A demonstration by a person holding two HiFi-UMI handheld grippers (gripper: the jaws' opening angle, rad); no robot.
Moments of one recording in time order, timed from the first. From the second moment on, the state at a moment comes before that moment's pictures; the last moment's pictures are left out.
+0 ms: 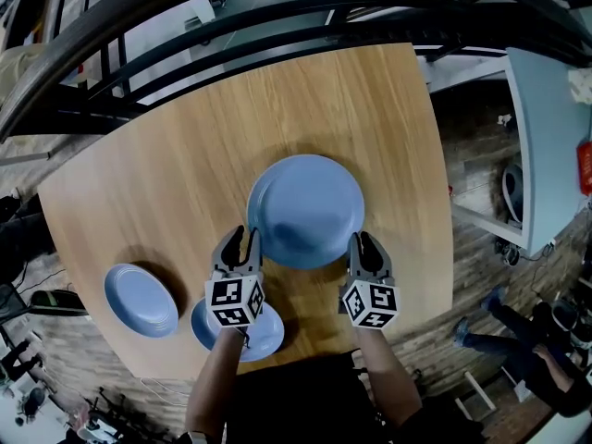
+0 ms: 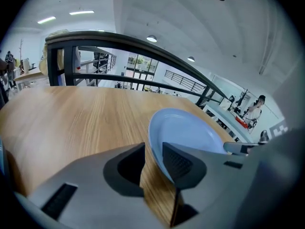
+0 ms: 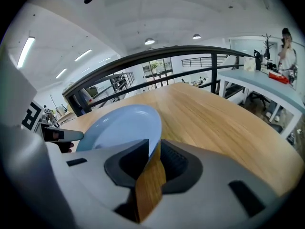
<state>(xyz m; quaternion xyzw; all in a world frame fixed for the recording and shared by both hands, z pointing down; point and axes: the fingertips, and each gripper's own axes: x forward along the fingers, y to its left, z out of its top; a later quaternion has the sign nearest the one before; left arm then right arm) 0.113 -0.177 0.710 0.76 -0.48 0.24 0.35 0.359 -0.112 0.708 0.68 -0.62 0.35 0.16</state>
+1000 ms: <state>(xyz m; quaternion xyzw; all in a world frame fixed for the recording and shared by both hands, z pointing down) 0.125 -0.174 0.730 0.76 -0.47 0.25 0.37 0.358 -0.120 0.718 0.68 -0.62 0.36 0.16</state>
